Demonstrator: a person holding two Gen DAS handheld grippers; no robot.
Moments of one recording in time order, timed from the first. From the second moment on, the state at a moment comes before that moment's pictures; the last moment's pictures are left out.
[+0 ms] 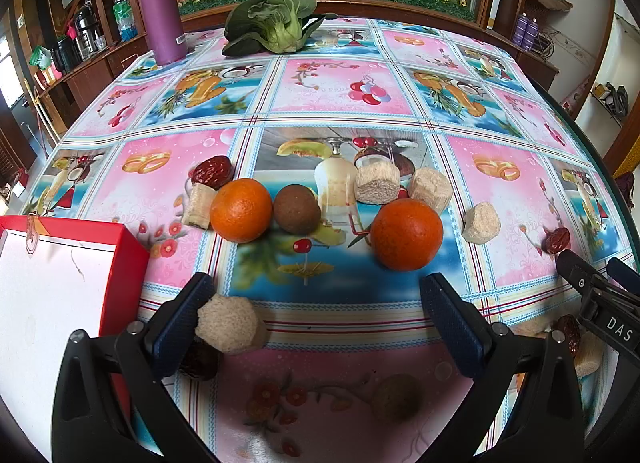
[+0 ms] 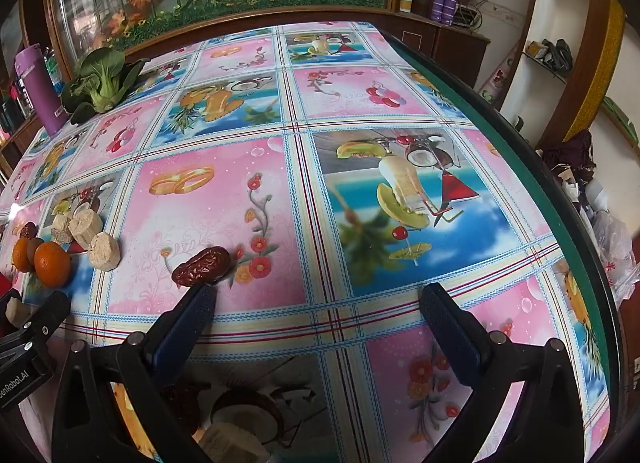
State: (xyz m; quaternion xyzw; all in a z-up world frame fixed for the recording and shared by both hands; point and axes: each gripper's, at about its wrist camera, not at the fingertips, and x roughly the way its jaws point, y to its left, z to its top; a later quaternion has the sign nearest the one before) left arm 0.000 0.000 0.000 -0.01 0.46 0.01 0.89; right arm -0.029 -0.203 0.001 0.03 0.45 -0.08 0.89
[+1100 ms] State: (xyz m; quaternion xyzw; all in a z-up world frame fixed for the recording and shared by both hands) left arm -0.115 0.079 0.091 0.04 0.35 0.02 0.94; right arm -0.092 -0.171 0.080 0.02 0.34 0.08 0.94
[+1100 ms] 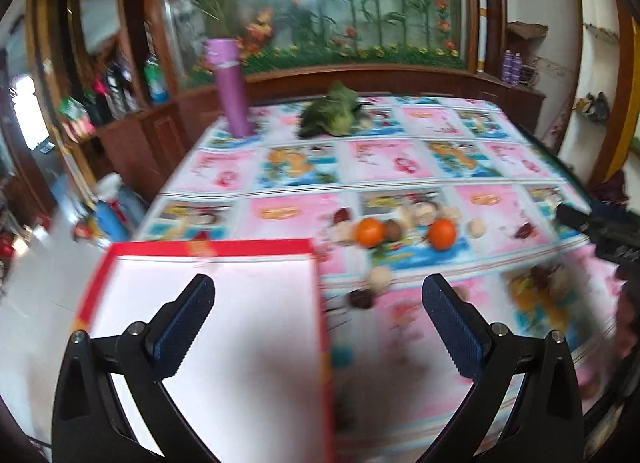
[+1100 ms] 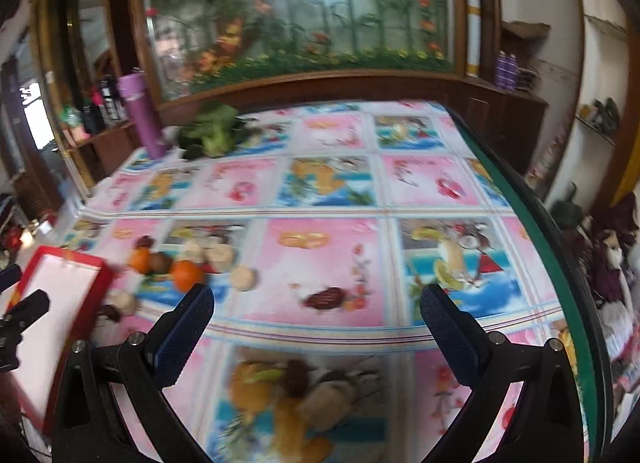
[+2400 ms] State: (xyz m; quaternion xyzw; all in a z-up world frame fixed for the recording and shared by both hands) left arm -0.061 0.093 0.080 0.08 0.39 0.04 0.92; right arm -0.065 -0.084 0.073 -0.01 0.40 0.14 0.91
